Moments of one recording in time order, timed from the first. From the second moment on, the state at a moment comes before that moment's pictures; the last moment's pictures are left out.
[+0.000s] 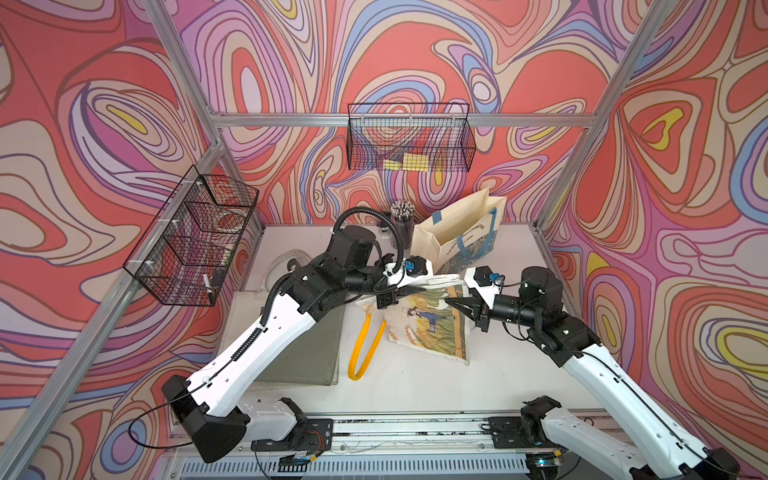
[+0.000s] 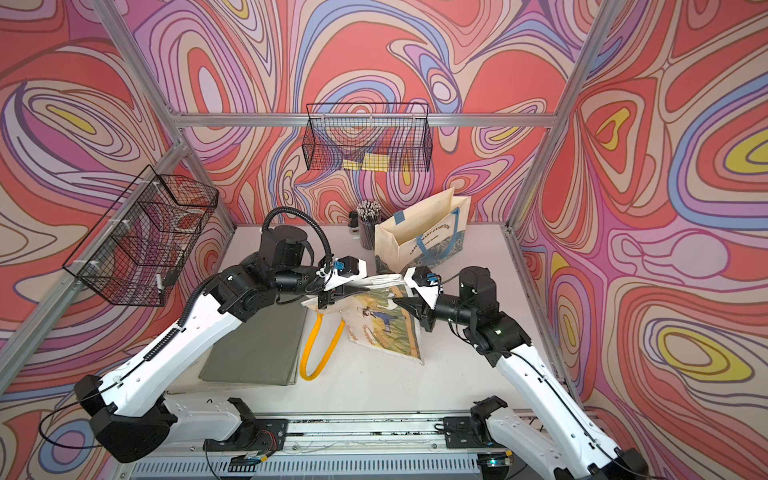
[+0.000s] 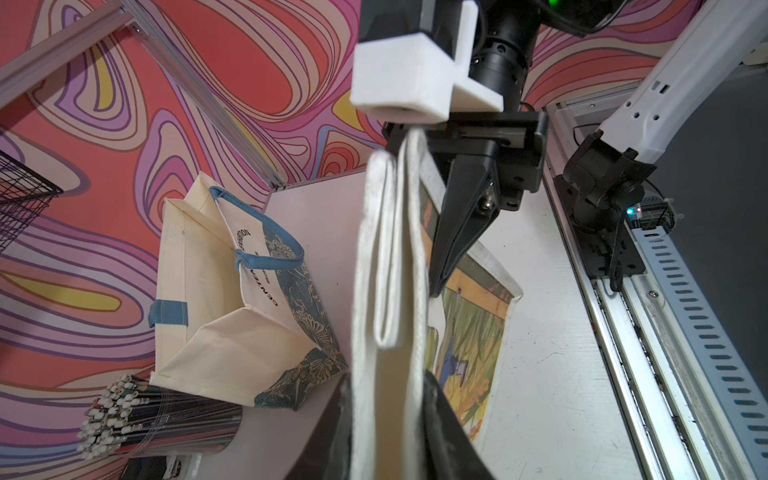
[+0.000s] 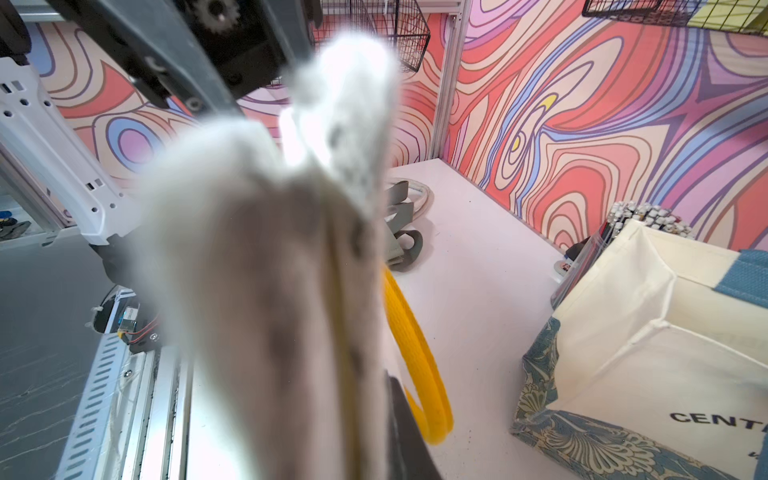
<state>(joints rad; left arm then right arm) -0.72 1.32 1.50 -0.68 0.54 0.65 0.39 0.92 0.87 -0.30 -0.73 -0.29</state>
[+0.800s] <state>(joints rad) -0.85 1.42 1.57 -0.65 0.29 0.62 0.39 0.92 0.89 -0.35 -0.75 -0.30</state>
